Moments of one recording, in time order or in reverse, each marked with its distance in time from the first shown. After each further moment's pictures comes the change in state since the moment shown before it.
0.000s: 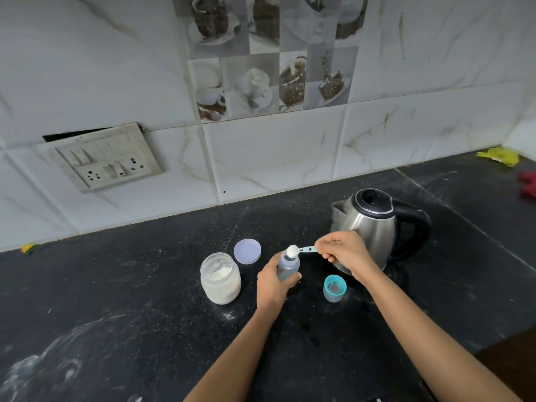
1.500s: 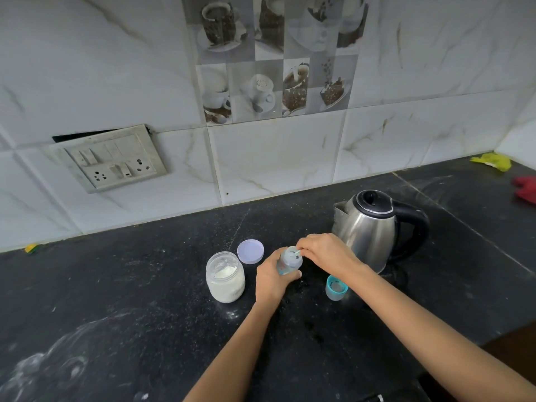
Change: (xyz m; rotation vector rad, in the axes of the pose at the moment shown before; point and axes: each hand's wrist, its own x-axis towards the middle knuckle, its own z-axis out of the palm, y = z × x) left_hand 0.002 0.009 -0.017 0.045 -0.018 0.091; right_hand -0.011 -0.023 0.028 -0.980 -0.129 -0.796
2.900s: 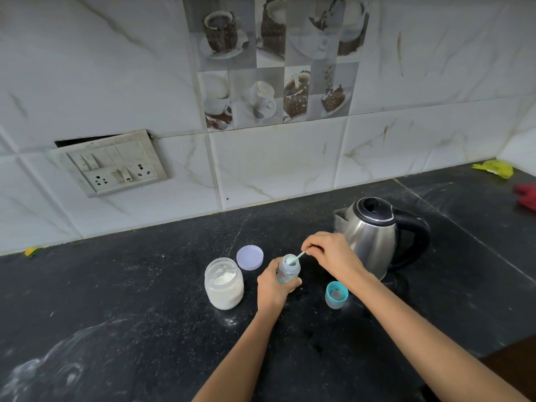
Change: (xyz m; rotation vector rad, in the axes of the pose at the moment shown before) left_hand 0.001 -0.003 0.010 -0.041 0.024 -0.111; right_hand -0.004 0.001 -0.012 0.352 0.161 0.261
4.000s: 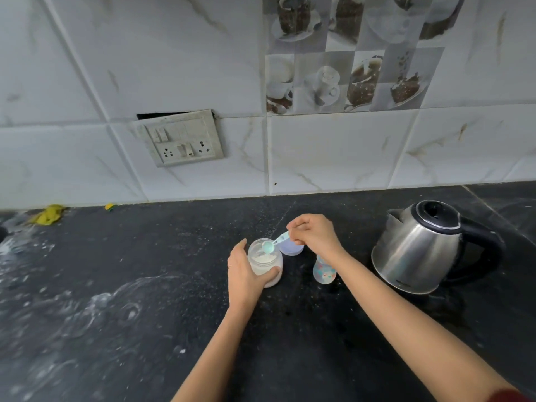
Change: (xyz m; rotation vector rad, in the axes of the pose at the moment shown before) left_hand -0.042 -0.028 -0.118 0.230 0.429 -0.021; right_hand 0.055 -0.077 0.066 0.608 -0.155 0.228
